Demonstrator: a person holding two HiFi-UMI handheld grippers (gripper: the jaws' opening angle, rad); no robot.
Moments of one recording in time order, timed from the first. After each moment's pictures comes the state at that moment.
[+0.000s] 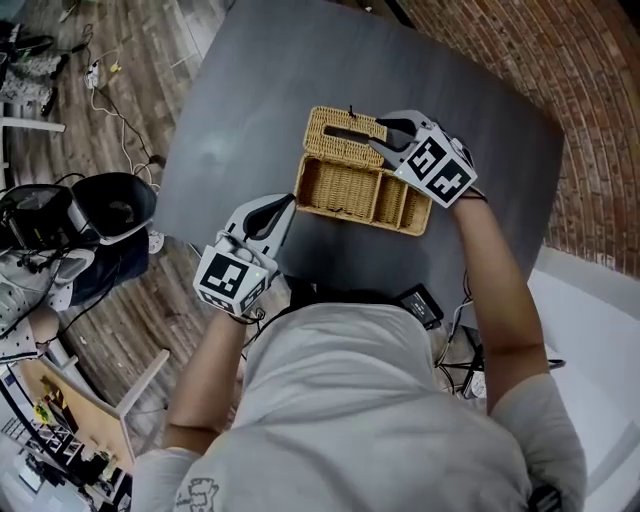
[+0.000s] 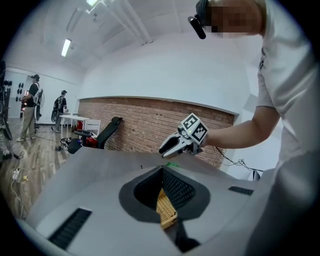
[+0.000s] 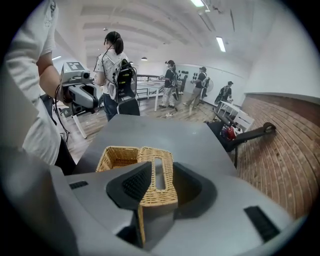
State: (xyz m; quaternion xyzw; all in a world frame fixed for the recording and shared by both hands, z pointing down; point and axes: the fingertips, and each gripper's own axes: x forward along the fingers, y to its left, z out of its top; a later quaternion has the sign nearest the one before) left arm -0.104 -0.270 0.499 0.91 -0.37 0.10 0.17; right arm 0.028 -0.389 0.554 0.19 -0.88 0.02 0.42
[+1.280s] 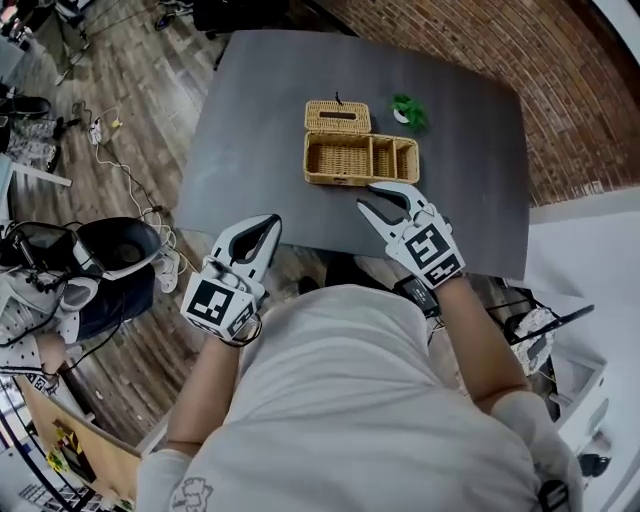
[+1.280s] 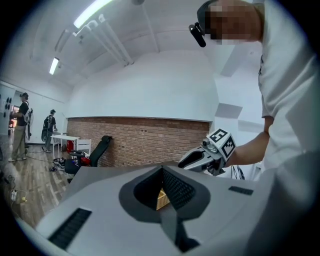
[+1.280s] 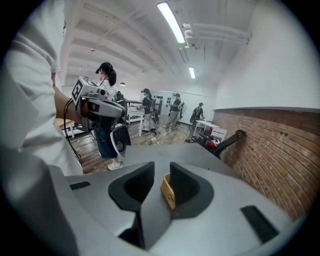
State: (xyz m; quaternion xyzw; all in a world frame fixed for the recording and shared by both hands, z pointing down) left arm -0.168 -0.115 0.409 0.94 -0.32 0.06 0.08; right arm -0.026 -0.138 0.460 0.35 -0.90 0.02 0.26
